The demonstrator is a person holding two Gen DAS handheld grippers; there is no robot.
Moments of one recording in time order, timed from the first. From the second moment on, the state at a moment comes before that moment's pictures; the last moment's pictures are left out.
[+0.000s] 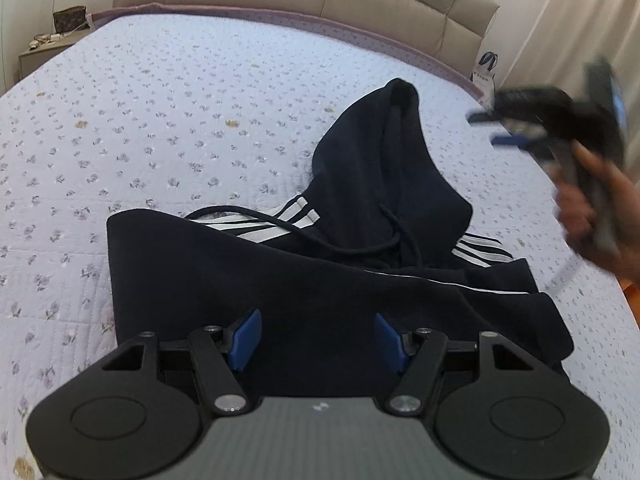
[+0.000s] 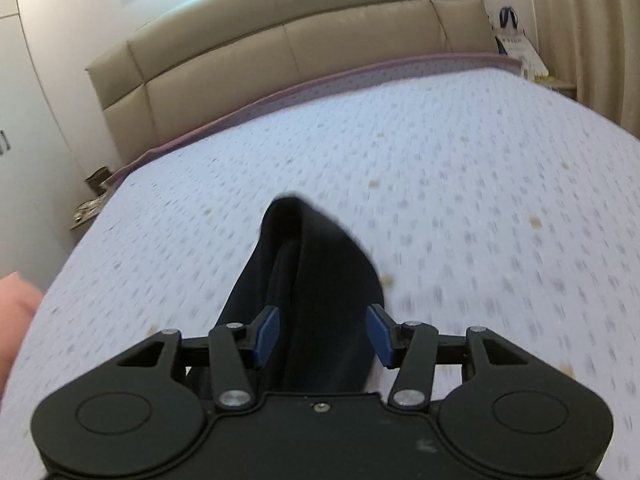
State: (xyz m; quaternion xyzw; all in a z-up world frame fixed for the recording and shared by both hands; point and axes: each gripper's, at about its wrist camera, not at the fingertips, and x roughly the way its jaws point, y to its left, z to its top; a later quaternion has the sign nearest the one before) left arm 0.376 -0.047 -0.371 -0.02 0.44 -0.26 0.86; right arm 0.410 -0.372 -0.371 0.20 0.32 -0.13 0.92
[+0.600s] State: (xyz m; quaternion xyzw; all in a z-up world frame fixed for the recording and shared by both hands) left arm 0.394 -0.050 -0.383 -0.04 0.45 -0.25 0.85; right arm 0.566 -0.386 -0.420 0.14 0.34 -0.15 0.92
